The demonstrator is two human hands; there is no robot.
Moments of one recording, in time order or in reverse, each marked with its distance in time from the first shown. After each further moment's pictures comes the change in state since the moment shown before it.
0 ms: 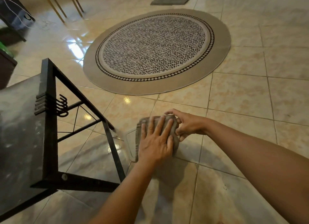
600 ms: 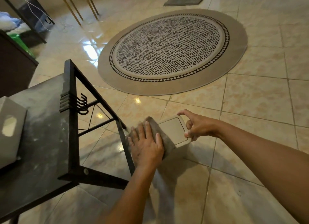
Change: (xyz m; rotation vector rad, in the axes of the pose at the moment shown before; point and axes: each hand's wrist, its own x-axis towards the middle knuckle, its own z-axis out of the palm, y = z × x) left_hand -0.022 -0.034 -0.005 -0.064 0.079 -0.534; right_hand 0.009 -0.005 0.008 -0.112 0.055 0.024
